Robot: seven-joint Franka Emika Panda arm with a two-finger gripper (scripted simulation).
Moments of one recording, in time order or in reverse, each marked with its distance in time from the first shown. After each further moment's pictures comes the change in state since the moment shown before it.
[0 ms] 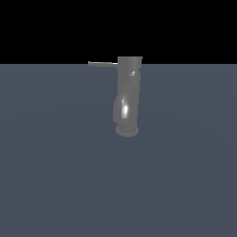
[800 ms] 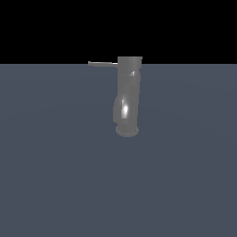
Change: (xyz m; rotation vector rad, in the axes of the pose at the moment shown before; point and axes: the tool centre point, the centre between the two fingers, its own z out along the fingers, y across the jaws) arm 0.064 -0.011 0.002 0.016 0.004 0.267
